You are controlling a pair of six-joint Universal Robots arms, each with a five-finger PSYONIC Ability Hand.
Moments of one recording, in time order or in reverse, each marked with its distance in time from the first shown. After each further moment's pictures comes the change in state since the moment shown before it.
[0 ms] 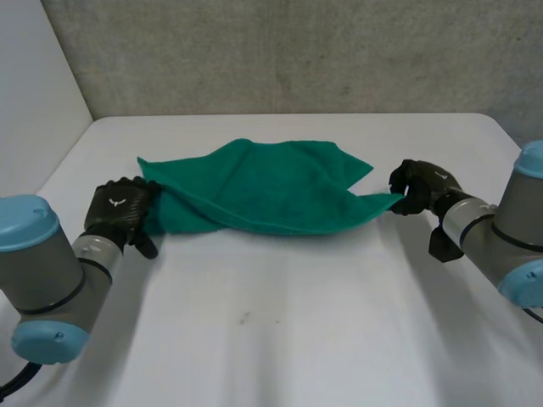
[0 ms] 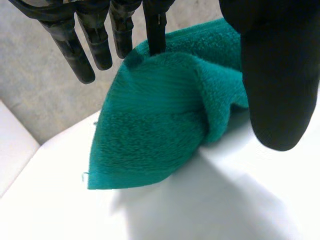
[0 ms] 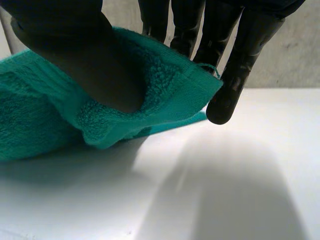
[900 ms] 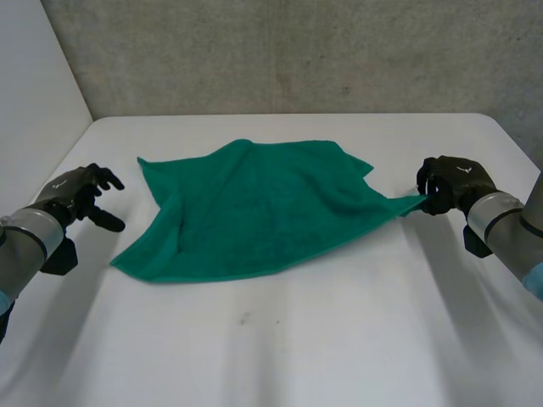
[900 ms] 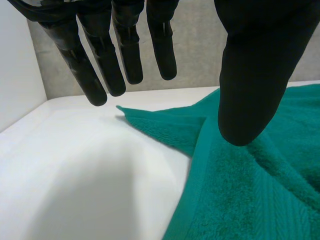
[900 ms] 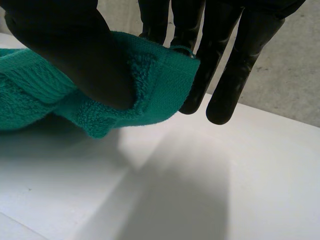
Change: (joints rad) left arm 0.249 0.060 0.115 -0.269 0.210 -0.365; right arm -0.076 -0.045 0.020 0.020 0.003 -0.314; left_hand 0.257 0.272 0.273 0.269 0.275; right_hand 0.000 0.000 0.005 0.004 0.000
